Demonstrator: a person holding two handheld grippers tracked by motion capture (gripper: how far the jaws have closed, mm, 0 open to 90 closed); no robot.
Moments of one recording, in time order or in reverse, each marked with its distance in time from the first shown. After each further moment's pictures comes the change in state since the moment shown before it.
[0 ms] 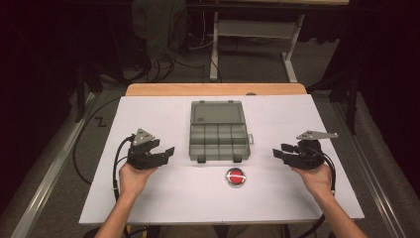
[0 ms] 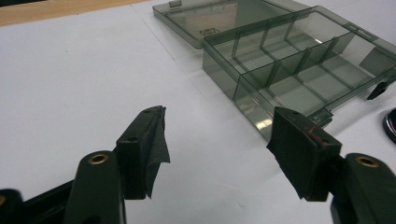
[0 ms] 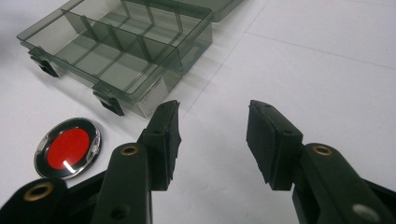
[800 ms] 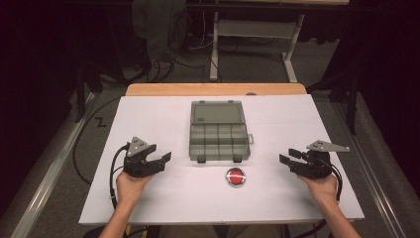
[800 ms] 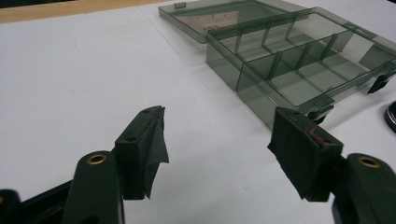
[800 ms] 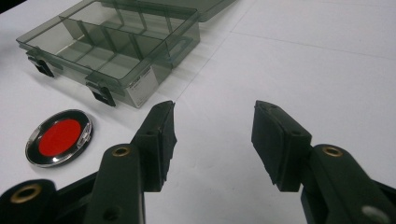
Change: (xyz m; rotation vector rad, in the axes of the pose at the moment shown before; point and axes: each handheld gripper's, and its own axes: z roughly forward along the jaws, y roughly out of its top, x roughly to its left) left arm 0.001 -0.024 -0.007 -0.061 0.009 -0.010; right arm -0.008 -0.032 -0.012 -0.095 -0.013 0.027
